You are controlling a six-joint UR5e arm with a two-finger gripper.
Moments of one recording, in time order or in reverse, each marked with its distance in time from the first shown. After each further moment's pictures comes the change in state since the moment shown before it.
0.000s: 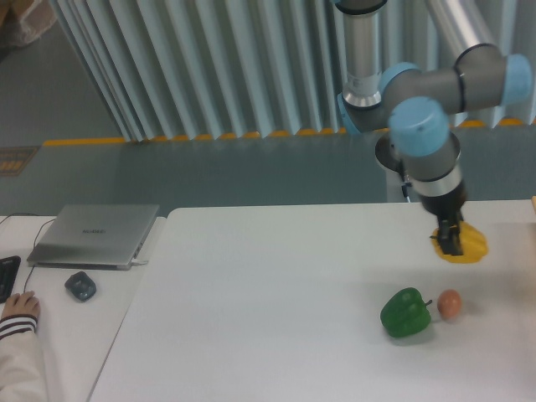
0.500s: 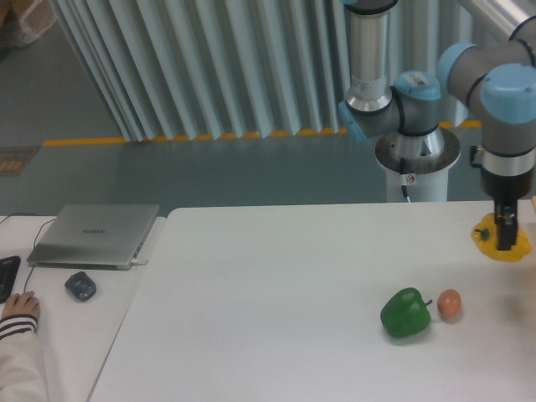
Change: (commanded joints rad) arm 0.170 0.012 0.026 0.035 -0.140 0.147
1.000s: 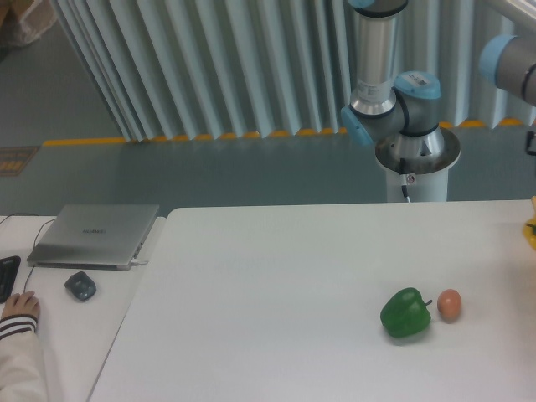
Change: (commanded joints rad) arm 0.130 -0.061 0.014 0.159 -0.006 0.117
